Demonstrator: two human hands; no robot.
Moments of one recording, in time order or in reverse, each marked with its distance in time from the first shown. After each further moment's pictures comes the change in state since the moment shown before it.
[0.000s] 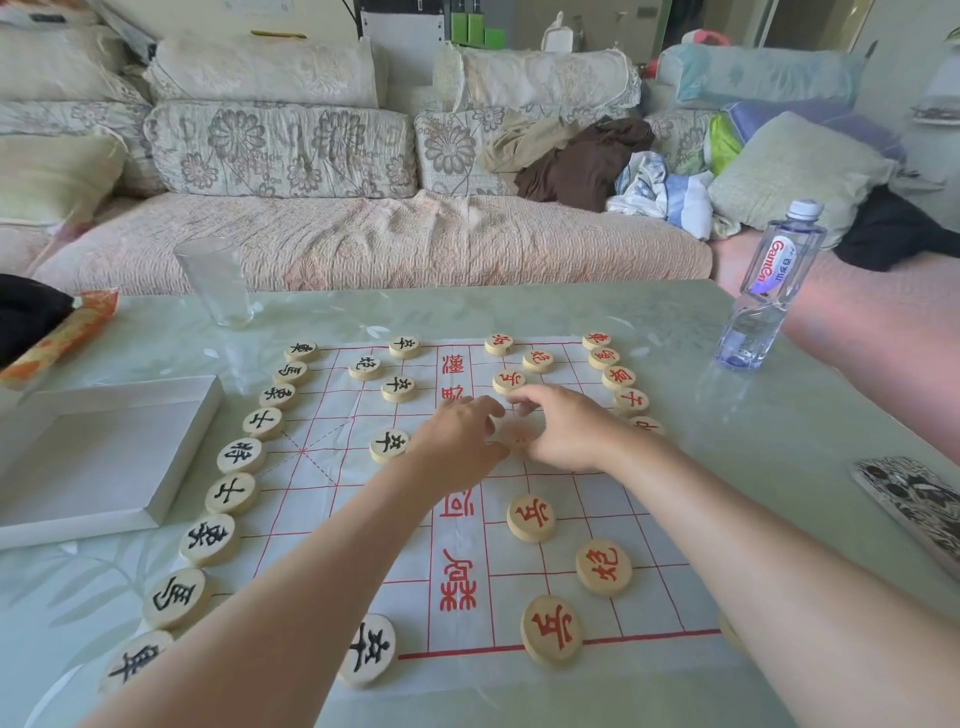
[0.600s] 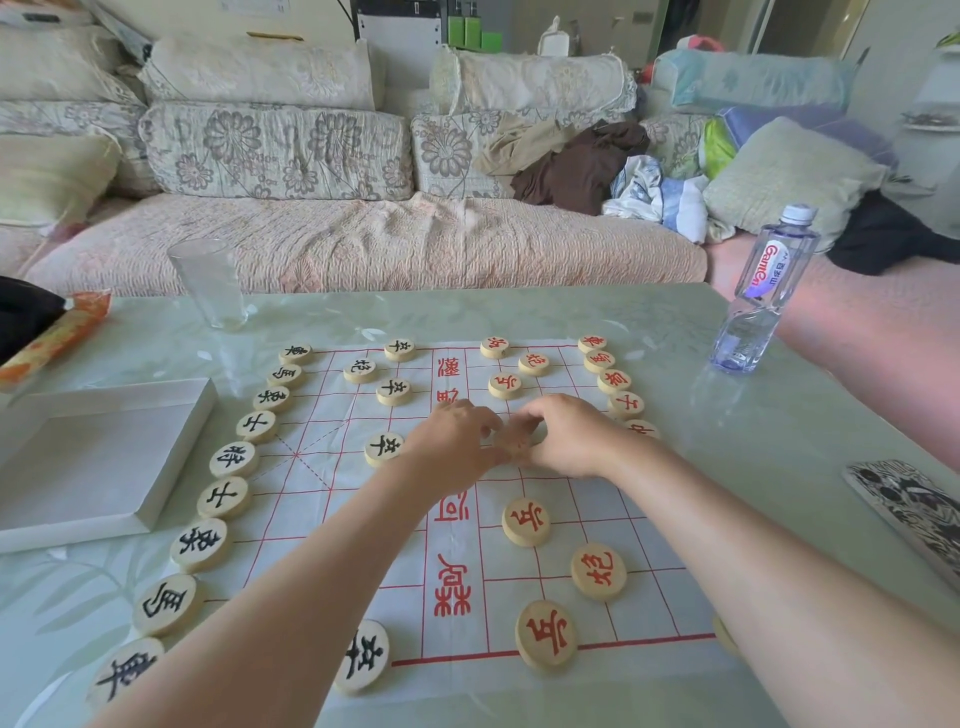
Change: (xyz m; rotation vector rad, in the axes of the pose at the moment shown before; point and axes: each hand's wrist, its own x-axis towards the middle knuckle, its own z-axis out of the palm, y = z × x) left_hand 0.002 0.000 -0.002 0.035 -0.031 0.001; right_hand -0.002 0.006 -0.001 0.009 -0.023 -0.001
